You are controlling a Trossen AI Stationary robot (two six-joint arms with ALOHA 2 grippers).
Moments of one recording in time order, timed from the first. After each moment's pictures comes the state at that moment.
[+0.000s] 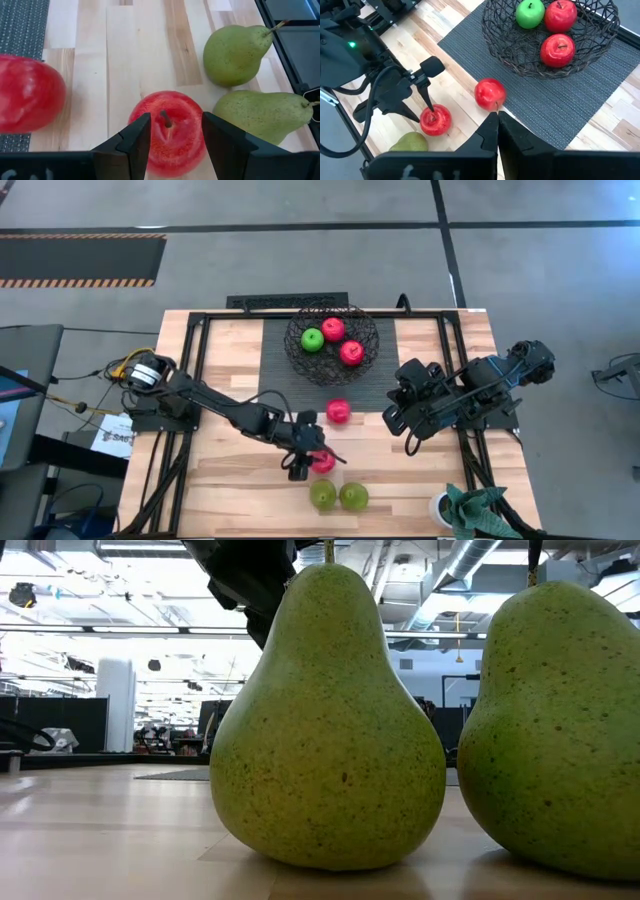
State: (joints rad) left arm -0.33 1.75 1.17 -0.23 -0.05 -0.23; right arm 0.50 1.55 1.96 -1.57 0.59 1.20
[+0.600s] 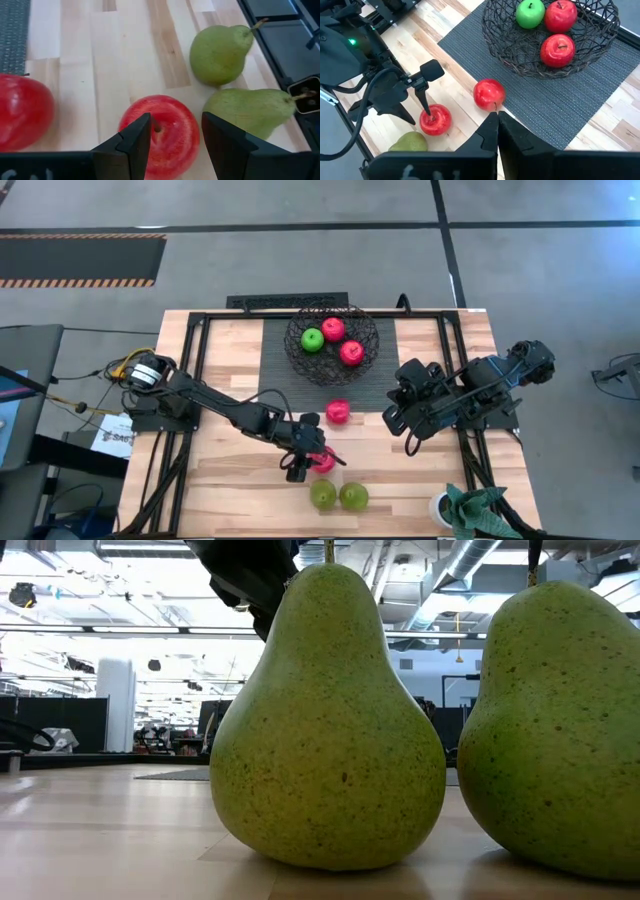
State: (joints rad) left arm -0.32 1.75 1.17 -0.21 0.02 -0.17; right arm 0.50 1.55 1.96 -1.57 0.59 1.19
